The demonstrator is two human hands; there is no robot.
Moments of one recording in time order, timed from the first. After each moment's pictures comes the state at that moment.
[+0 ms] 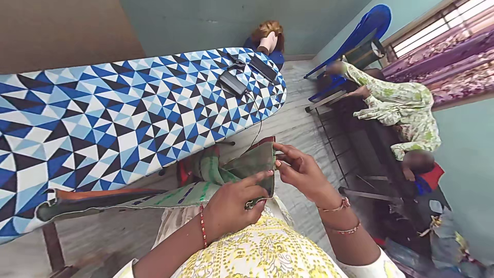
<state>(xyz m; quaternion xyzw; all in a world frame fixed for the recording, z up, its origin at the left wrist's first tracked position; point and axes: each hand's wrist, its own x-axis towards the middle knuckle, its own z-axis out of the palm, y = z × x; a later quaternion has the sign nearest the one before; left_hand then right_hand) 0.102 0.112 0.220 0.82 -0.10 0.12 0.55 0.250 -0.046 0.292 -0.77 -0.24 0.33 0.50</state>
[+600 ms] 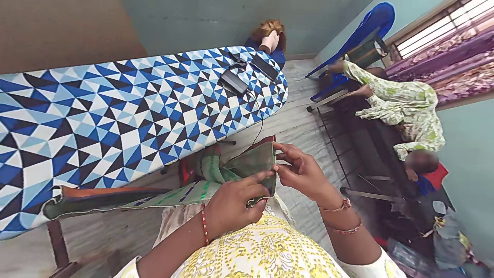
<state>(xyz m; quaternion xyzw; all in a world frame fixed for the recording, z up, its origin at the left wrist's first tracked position) 0.100 0.110 0.218 0.83 -0.10 0.12 0.54 0.248 -0.048 0.289 -0.76 -0.27 0.32 0.50</state>
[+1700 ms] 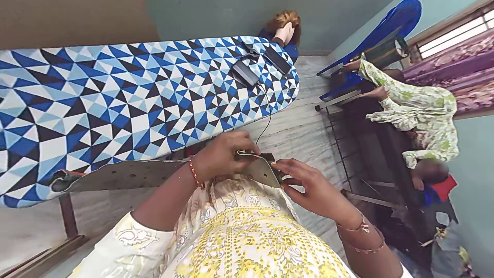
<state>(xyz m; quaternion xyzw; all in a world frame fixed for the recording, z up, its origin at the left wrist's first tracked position) 0.141 0.185 0.207 0.83 -0.13 0.19 0.52 0.231 -0.068 0.293 -0.76 -0.46 0.32 0.34</state>
